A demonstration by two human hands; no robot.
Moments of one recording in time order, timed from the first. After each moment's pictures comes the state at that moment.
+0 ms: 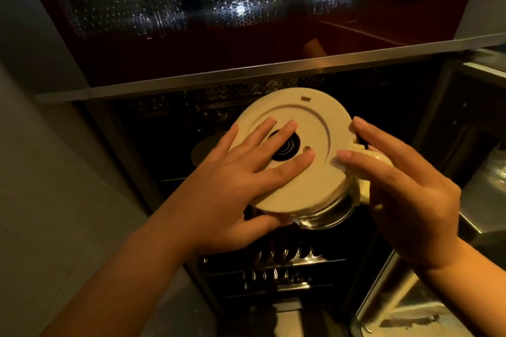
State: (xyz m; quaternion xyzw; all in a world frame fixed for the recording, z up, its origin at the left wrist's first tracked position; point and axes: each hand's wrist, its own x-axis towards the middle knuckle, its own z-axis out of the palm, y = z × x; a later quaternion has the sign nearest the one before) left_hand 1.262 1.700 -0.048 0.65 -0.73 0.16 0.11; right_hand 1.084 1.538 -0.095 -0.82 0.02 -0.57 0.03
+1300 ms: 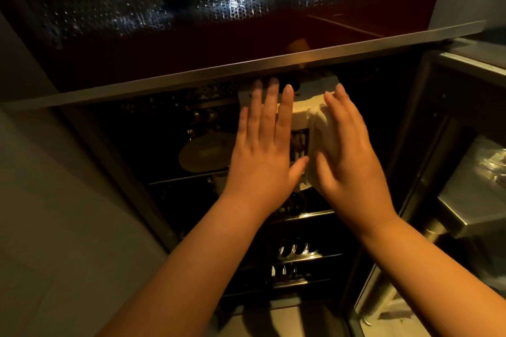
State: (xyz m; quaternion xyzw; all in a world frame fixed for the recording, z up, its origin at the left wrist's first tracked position) left_hand 1.234 1.607 -0.078 0.77 -0.56 0.26 0.16; right_hand 1.118 1.525 -0.101 -0.83 0.17 -0.48 0.24
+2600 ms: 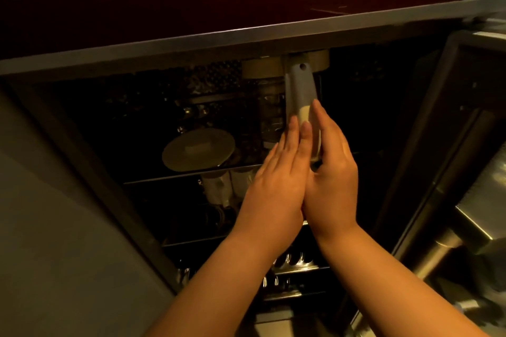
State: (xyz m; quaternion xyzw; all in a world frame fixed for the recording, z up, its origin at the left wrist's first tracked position) left_hand 1.225 1.595 -0.140 0.71 -0.64 0.10 0.27; right_hand 1.170 1.520 -0.149 -0.74 0.21 -0.58 0.27
